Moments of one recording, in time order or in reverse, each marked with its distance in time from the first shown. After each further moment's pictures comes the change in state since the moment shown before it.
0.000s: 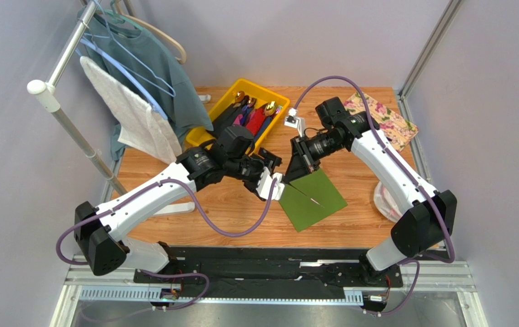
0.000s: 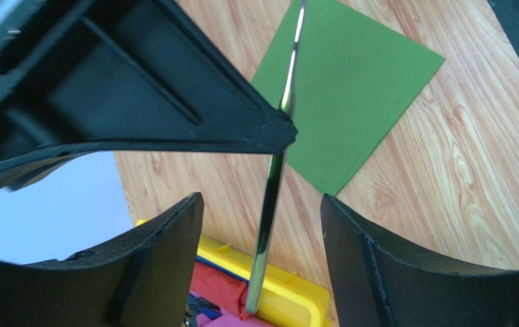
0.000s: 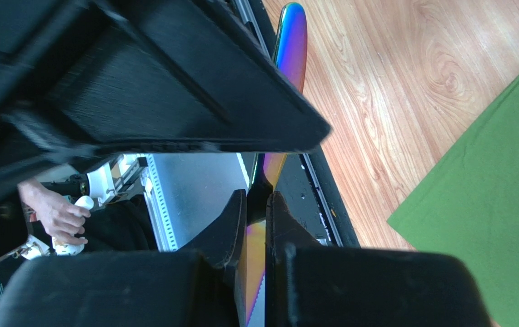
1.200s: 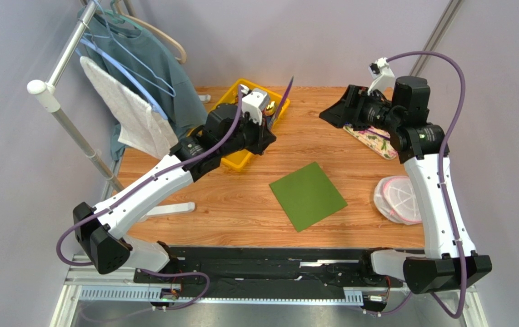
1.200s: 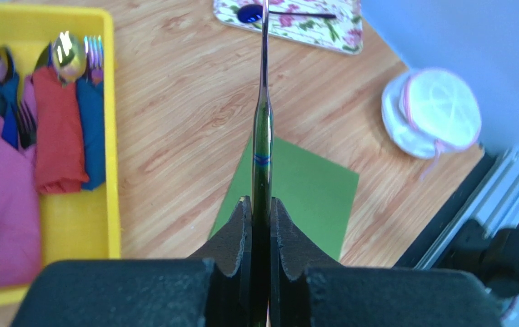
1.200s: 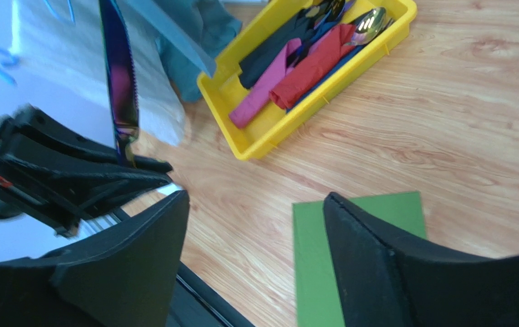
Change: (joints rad) left arm 0.070 0.024 0.097 0.264 -0.431 -1.434; right arm -0.335 -0.286 0.030 0.448 0.398 0.434
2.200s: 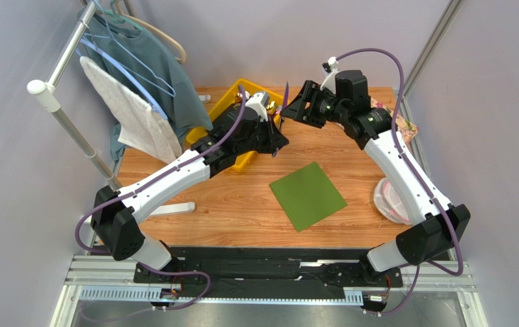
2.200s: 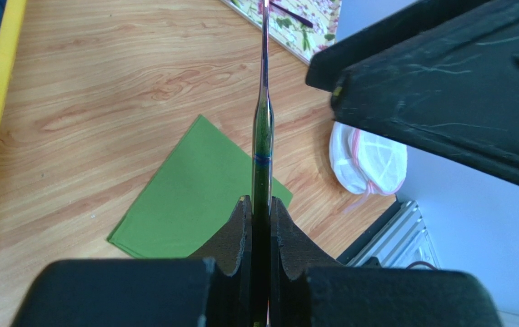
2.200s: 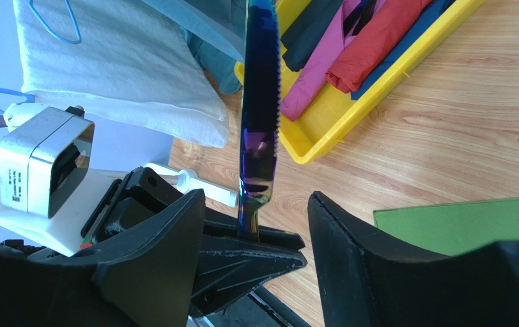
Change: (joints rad) left arm 0.000 0.132 -0.028 0.122 -0.018 -0.431; right arm 0.290 0.208 0.049 0.117 0.218 0.336
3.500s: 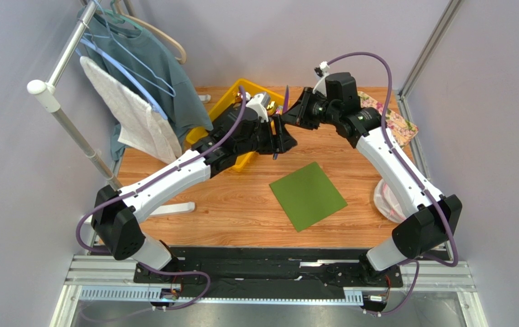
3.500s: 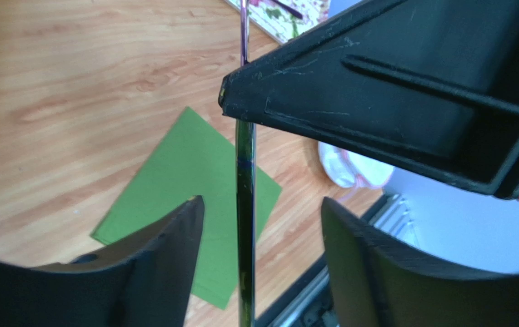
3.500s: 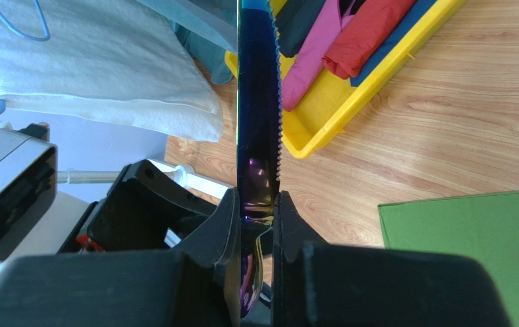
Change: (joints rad) left arm 0.003 0.005 -0.011 0.012 0.035 -0.032; right arm 0.032 0.063 -0.001 0.015 0.015 0.037
